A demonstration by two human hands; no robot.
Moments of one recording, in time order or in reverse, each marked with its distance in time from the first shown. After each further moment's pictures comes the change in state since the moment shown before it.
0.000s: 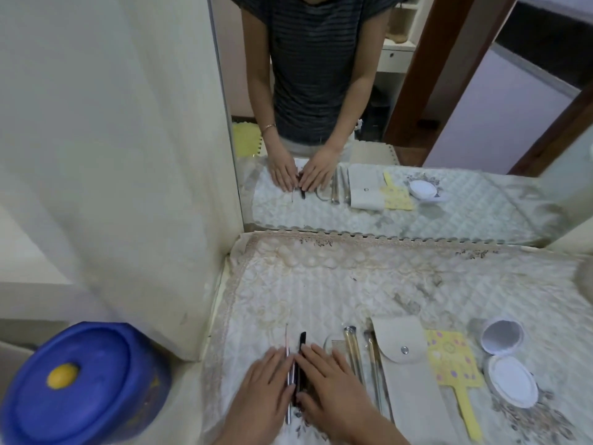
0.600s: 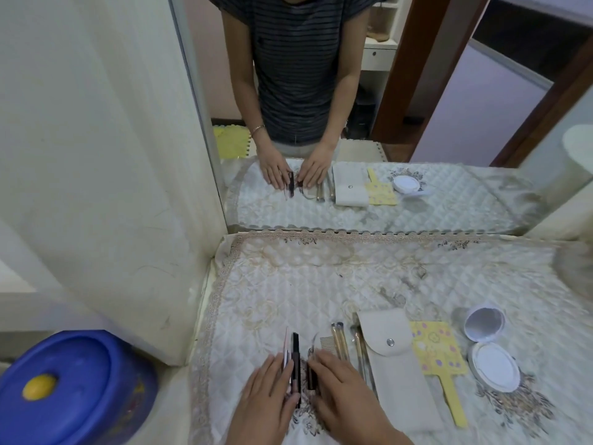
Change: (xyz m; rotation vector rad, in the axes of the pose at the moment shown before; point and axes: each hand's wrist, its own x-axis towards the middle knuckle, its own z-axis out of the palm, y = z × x) left_hand -0.005 0.020 0.015 0.075 0.166 -0.013; right_hand -0.031 0.027 0.004 0.096 0.225 -0.032
